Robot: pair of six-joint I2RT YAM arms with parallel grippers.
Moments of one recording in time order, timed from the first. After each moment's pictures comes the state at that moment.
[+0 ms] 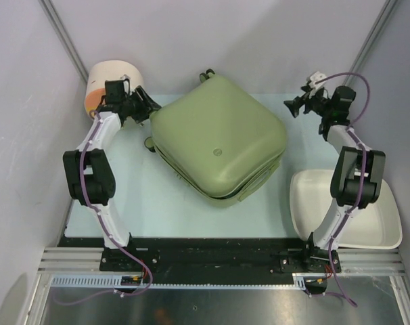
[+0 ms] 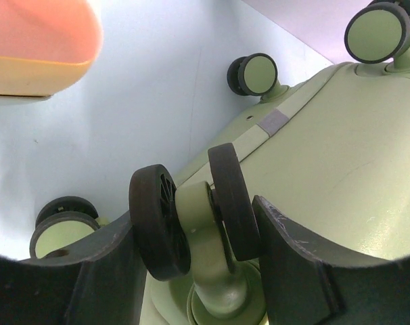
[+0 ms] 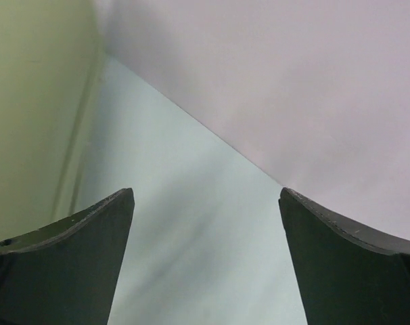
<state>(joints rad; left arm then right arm) 0.03 1.90 1.62 -0.37 0.40 -0.58 -0.16 1.90 1.35 0.49 -0.85 -0.33</state>
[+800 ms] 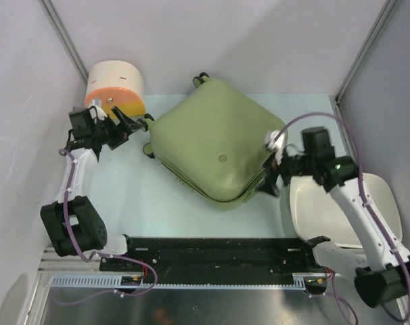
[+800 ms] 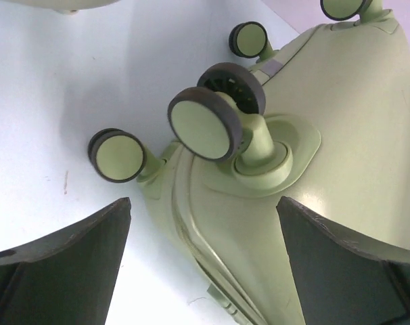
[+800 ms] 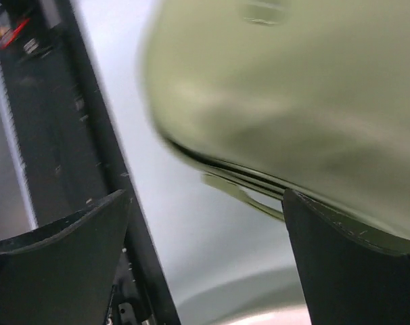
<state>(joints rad) 0.22 1.43 1.15 -0.32 0.56 -0.51 0.20 1.08 1.16 -0.87 -0.78 -0.54</state>
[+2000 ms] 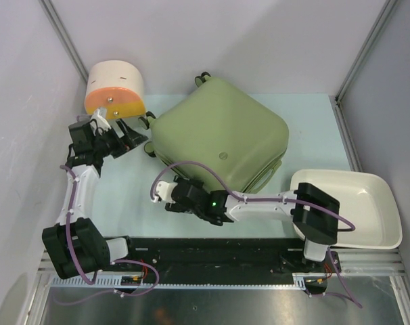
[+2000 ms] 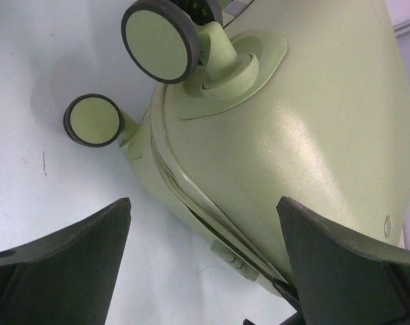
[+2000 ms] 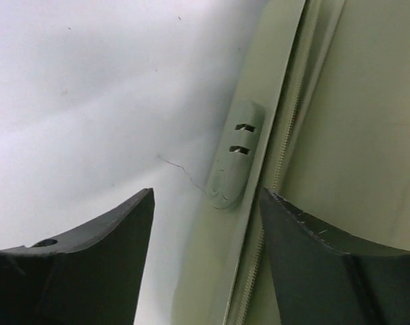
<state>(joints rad) 0.25 1.23 0.96 -0.29 0.68 -0.40 1.28 1.76 1.21 -0.09 0.44 -0.39</state>
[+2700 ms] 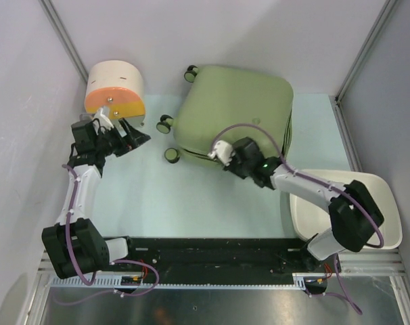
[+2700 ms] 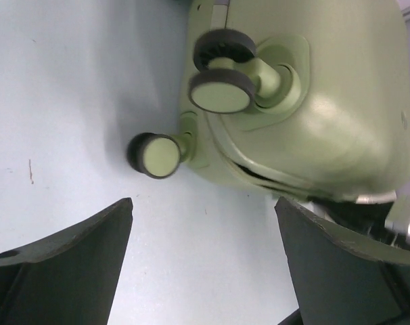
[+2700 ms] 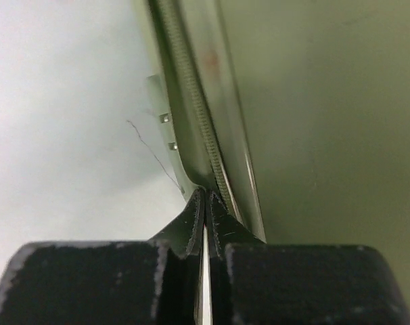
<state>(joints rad) 0.23 1.23 0.96 -0.27 0.69 -0.41 0.78 1.53 1.02 -0.23 0.10 -0.45</state>
